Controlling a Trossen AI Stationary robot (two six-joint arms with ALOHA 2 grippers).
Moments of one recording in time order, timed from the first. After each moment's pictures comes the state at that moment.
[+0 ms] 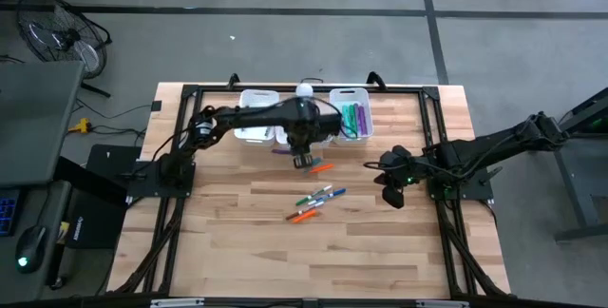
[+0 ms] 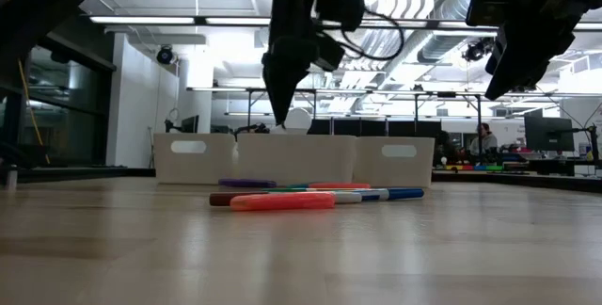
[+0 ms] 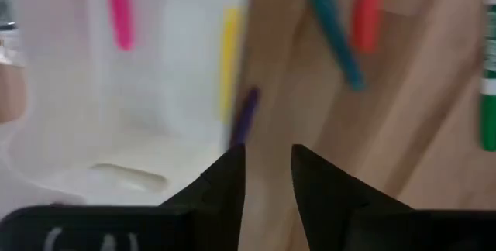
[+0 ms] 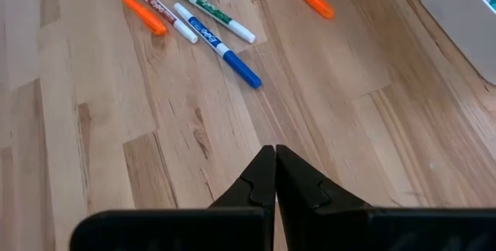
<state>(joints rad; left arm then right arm) 0.16 2.19 2.09 -1.44 -0.14 -0.07 0.23 0.95 0.62 -0.60 0.15 0.60</state>
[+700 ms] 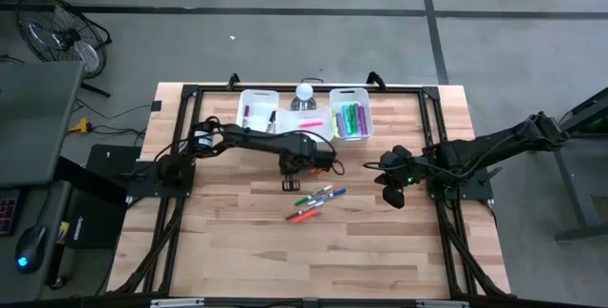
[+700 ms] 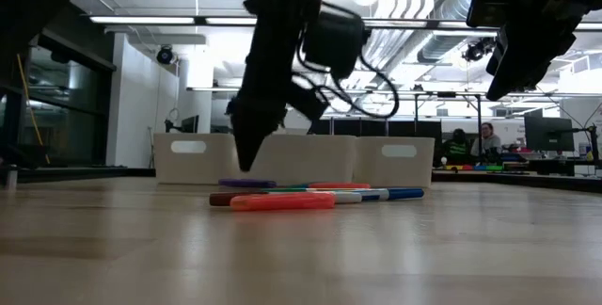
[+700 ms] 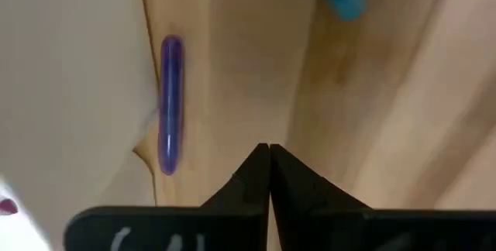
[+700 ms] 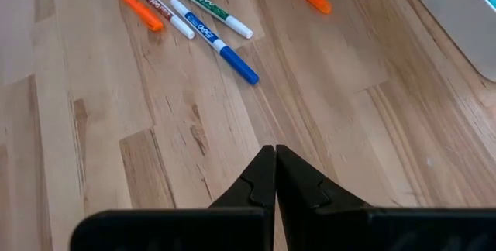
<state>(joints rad) 0.03 2.19 1.76 -1.28 -0.24 -0.11 0.23 0.95 0.62 -0.61 0.15 0.60</state>
